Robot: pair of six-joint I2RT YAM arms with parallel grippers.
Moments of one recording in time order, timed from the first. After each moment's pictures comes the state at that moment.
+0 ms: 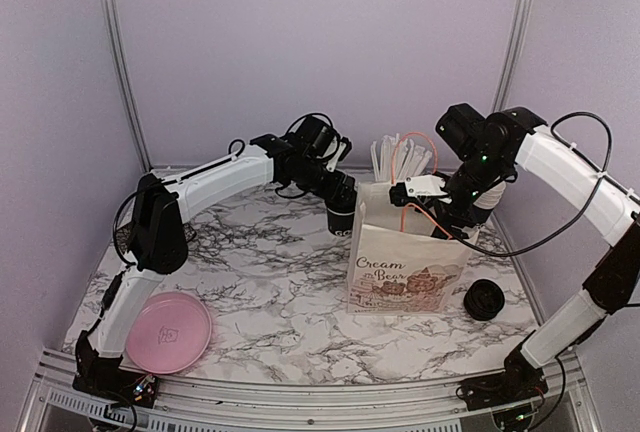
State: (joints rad) left arm -0.78 2.45 2.39 -0.72 0.01 -0.13; right arm 0.52 1.51 1.60 -1.36 -0.27 -1.03
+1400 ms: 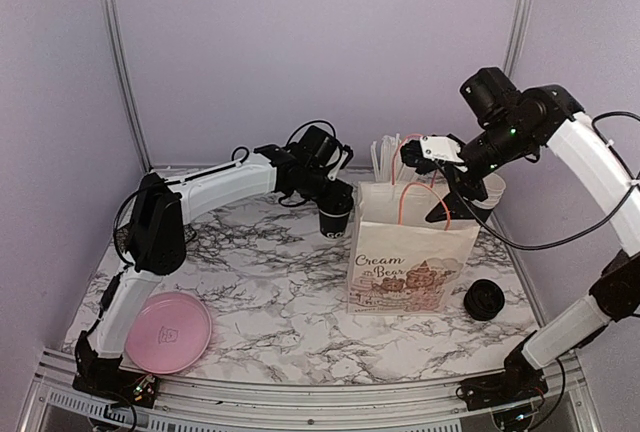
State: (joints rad) left arm -0.80 2.45 2.30 -0.61 -0.06 -0.09; right arm 0.52 1.46 1.77 -1.36 -0.36 -1.04
